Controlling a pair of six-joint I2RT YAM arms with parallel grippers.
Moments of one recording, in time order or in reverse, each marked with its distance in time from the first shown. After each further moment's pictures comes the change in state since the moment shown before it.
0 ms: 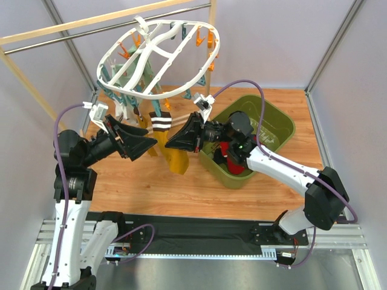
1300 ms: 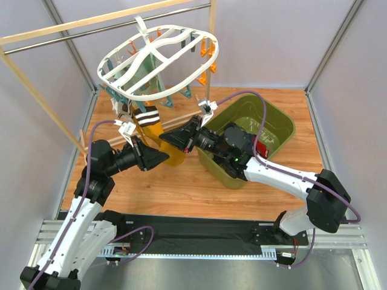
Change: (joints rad) left arm -0.237 -0.060 -0.373 0.098 -0.172 0.005; right arm 0.126 -0.043 -0.115 0.034 0.550 -0.018
